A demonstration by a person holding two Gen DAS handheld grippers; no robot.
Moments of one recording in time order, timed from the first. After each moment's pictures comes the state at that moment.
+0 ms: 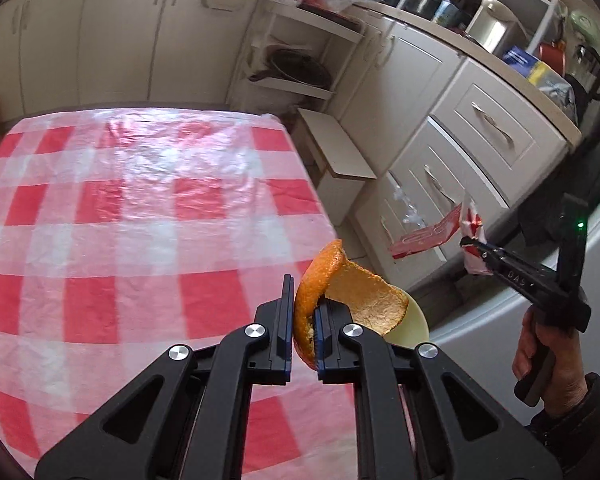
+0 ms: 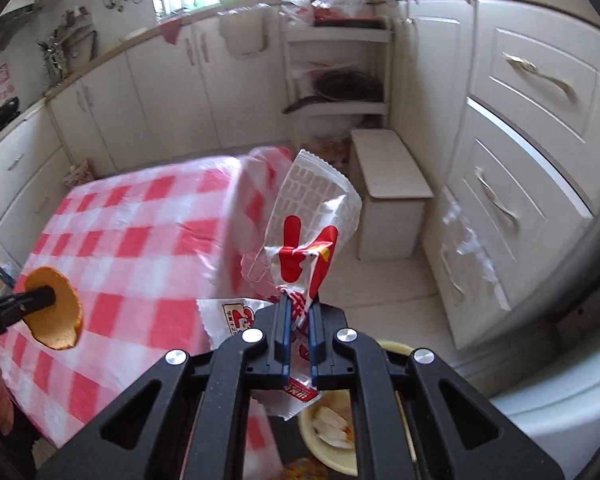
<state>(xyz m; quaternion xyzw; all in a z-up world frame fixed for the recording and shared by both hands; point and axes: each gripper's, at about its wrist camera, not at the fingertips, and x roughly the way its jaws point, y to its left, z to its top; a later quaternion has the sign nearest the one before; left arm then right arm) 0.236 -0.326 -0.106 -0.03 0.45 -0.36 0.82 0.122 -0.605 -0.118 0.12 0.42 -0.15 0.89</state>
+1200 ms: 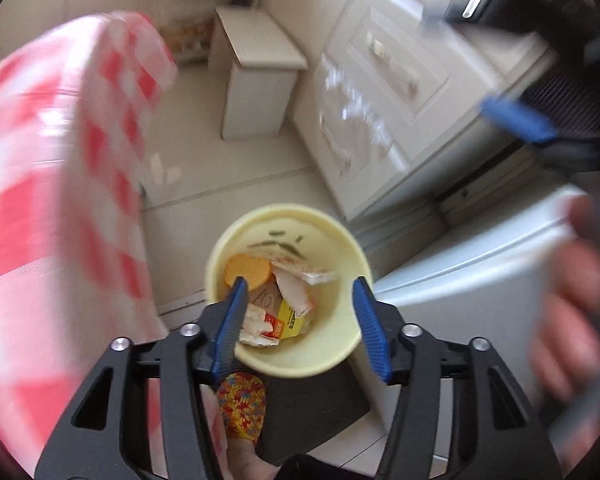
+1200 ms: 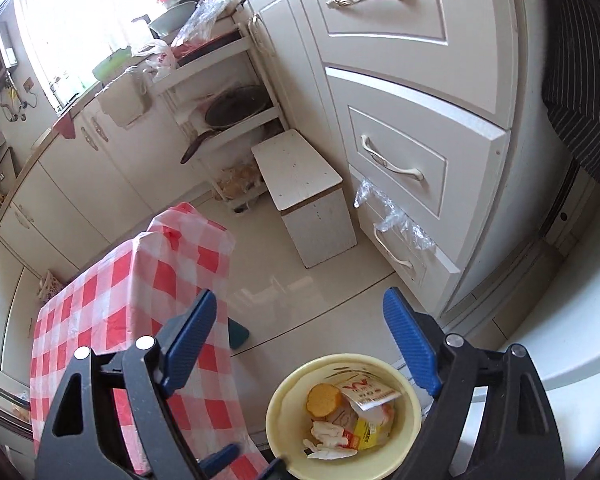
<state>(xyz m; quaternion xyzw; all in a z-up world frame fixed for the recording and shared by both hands) 0.153 -0.520 -0.174 0.04 0.54 -0.38 0.75 0.115 -0.710 -0.110 0.26 0.34 -0.25 0.87</state>
